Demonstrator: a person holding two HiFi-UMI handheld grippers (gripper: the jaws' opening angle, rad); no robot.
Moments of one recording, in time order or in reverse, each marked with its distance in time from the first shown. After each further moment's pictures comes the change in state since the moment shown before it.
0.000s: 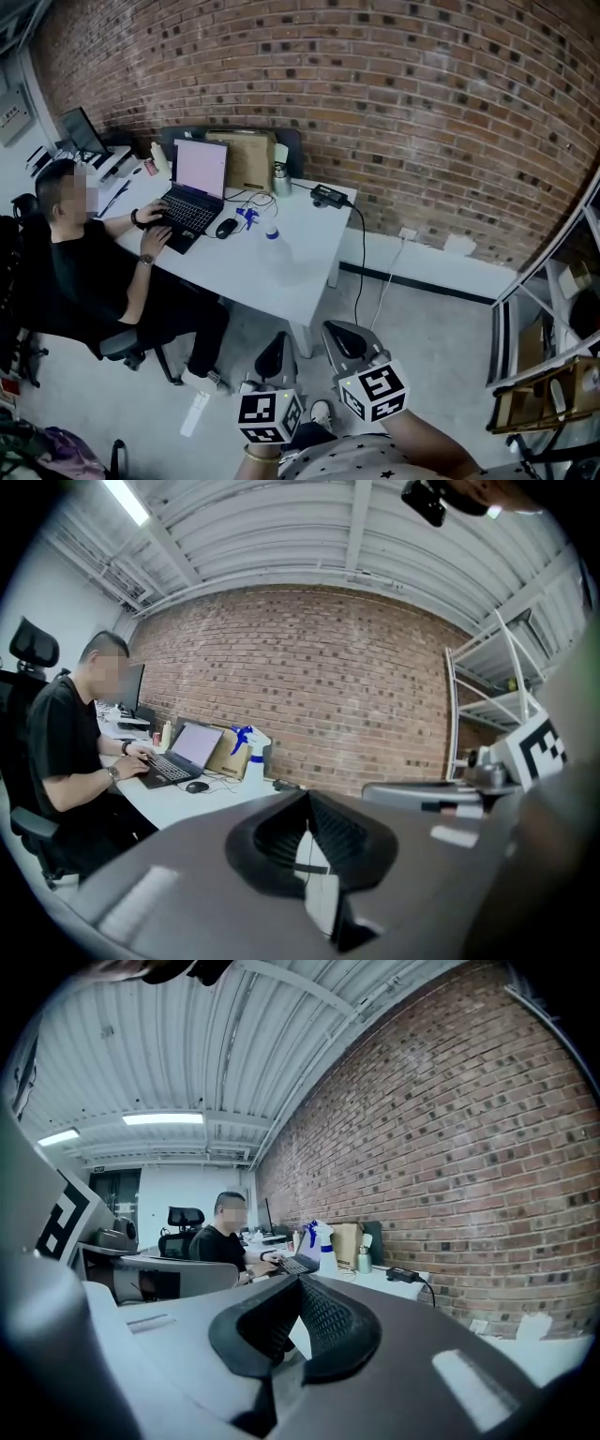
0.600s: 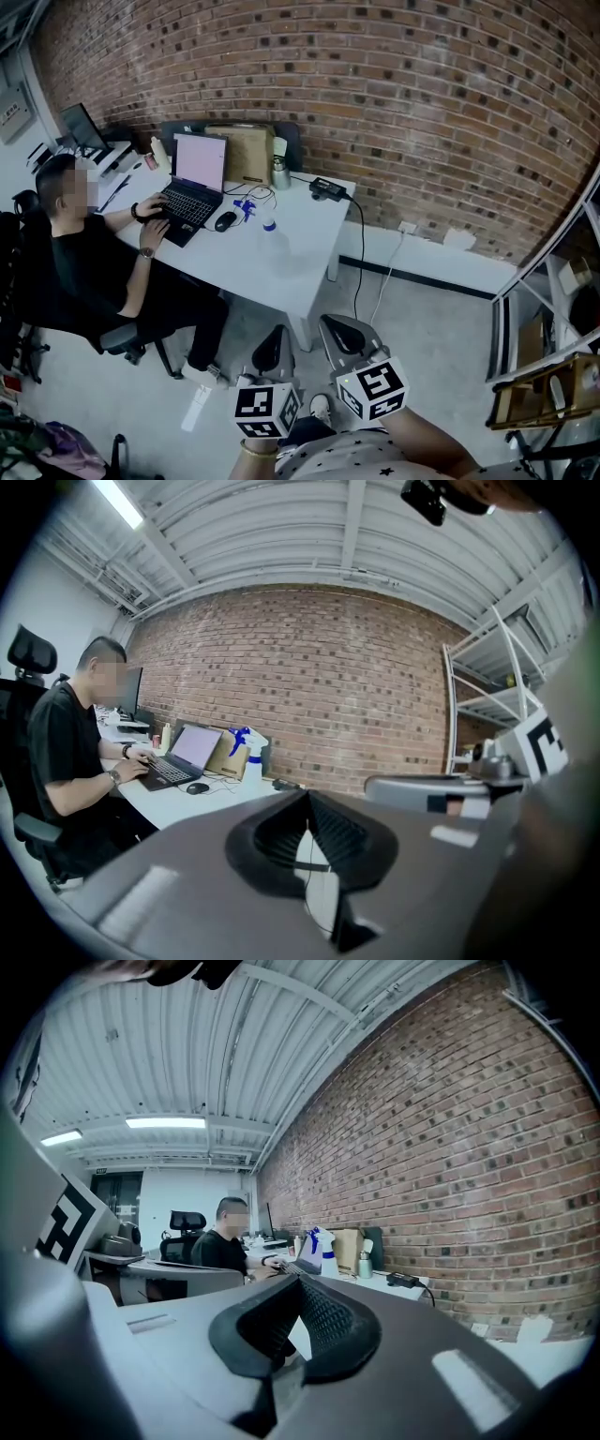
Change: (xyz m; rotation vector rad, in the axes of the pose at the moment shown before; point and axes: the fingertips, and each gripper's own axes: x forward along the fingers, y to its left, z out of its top) left arm -0.005 -0.007 0.003 0.020 0.009 0.002; right arm -0.012 0.004 0.010 -0.002 -0.030 0.004
